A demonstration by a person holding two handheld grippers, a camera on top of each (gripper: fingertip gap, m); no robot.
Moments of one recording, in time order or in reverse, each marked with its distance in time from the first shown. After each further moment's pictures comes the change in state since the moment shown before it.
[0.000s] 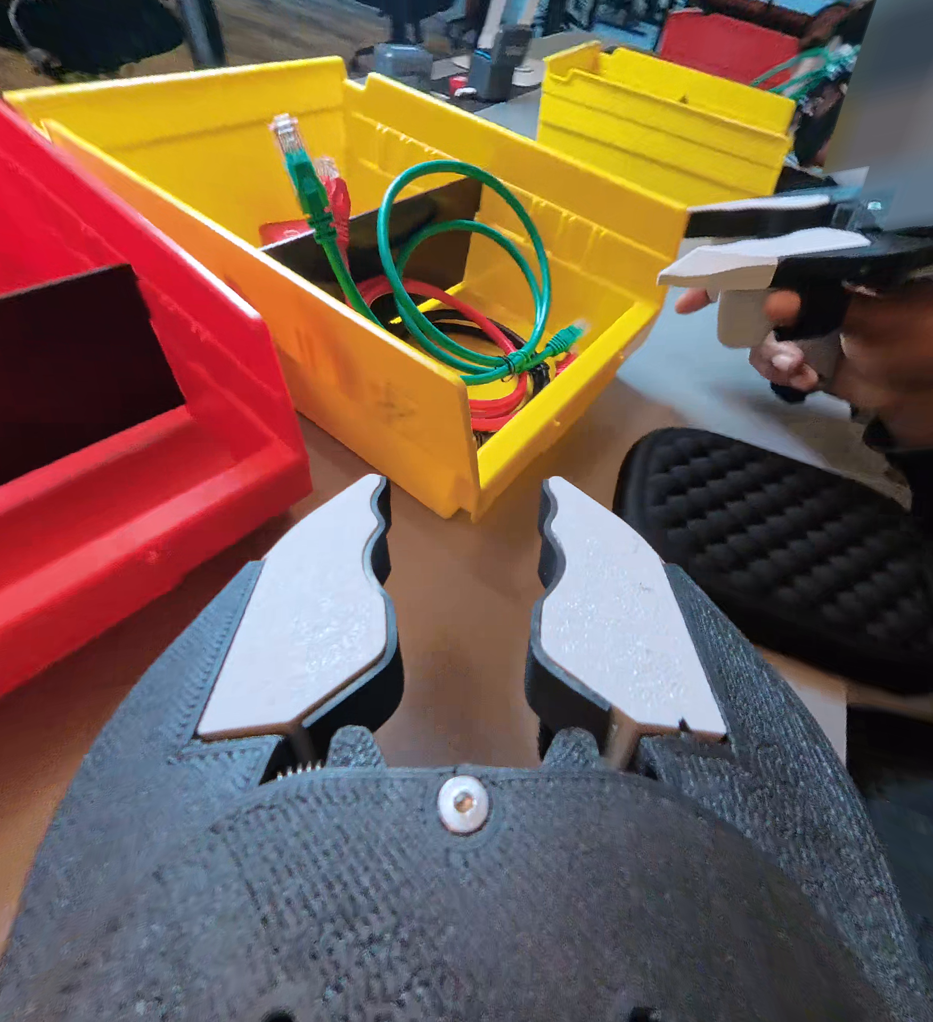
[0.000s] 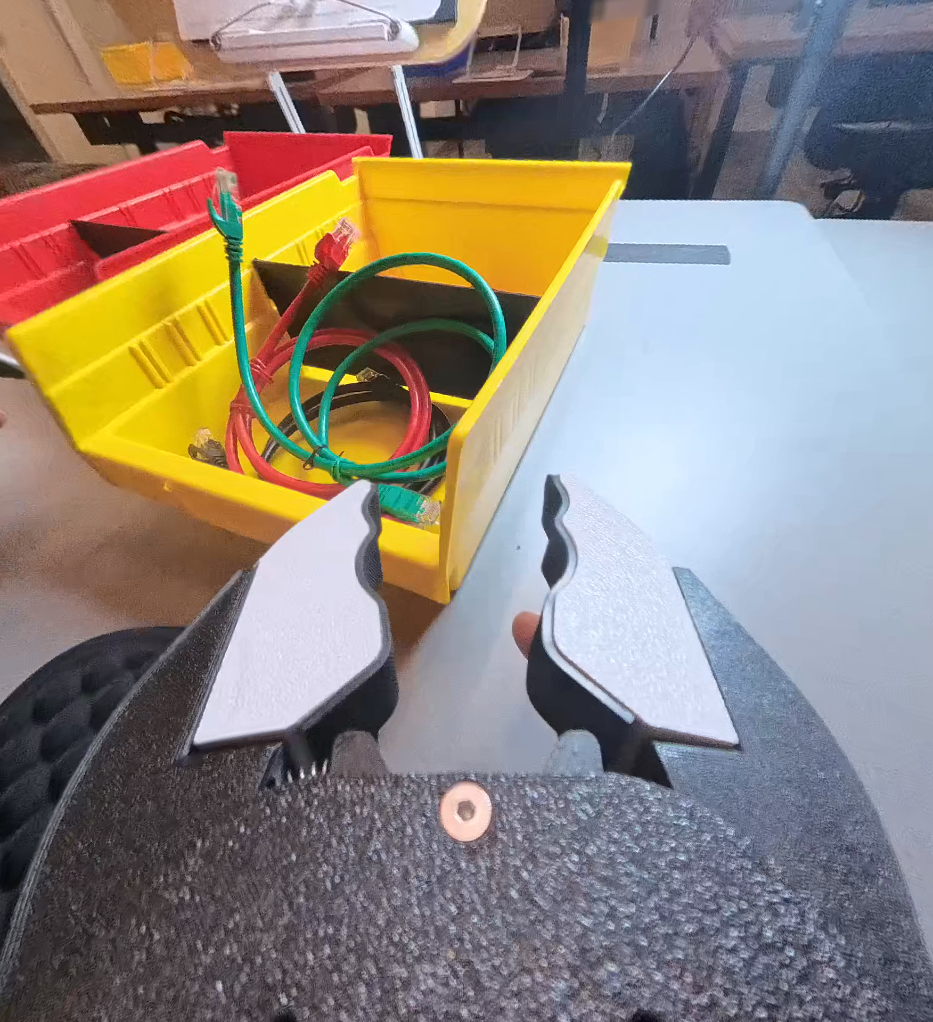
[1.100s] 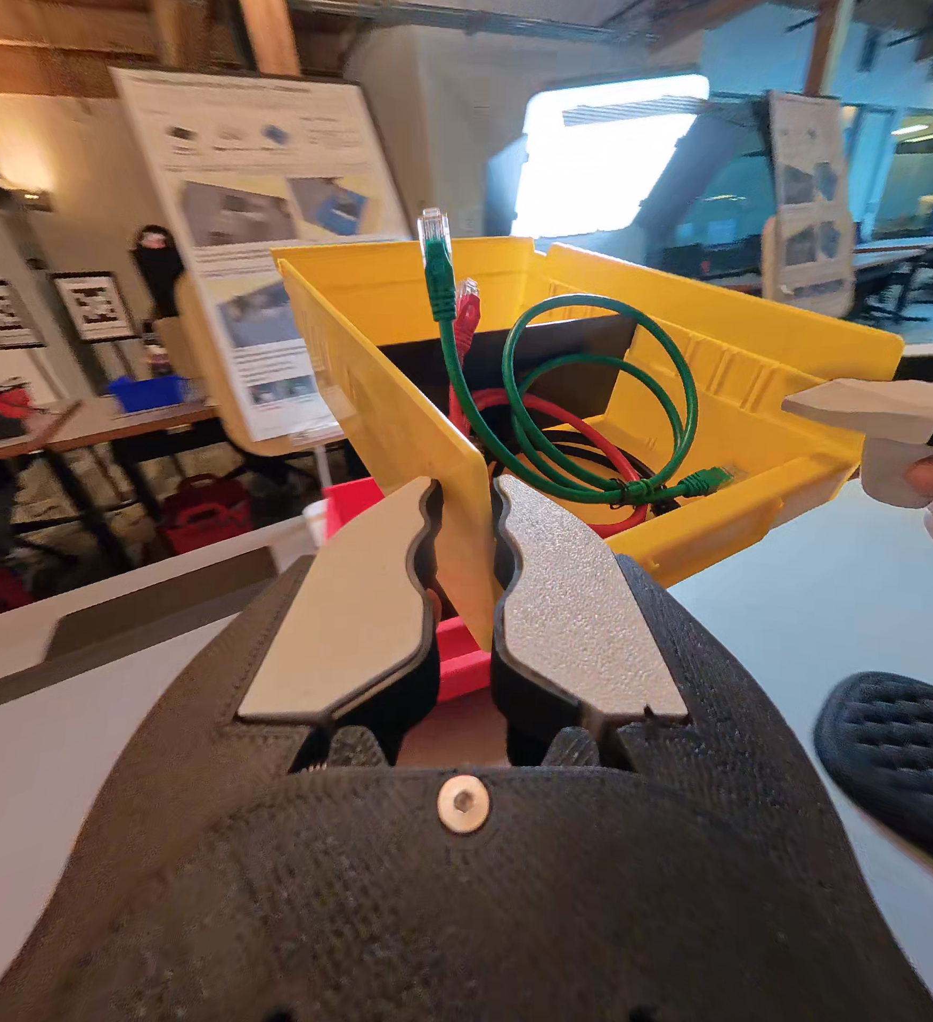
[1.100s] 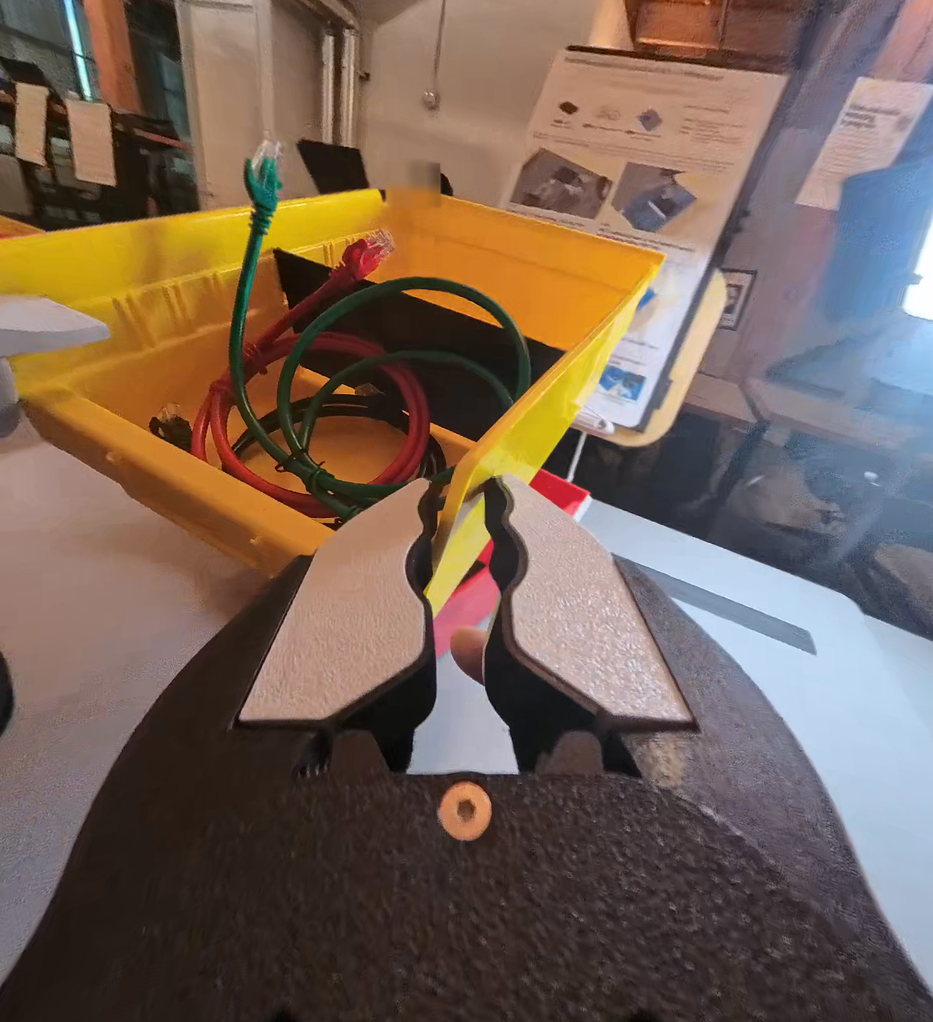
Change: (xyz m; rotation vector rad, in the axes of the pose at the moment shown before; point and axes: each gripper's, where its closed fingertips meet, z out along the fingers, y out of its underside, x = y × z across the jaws) left arm -0.049 -0.125 -0.198 0.467 -0.570 0.150; right arm -0.195 -0.171 -0.005 0.334 -0.130 -0.288
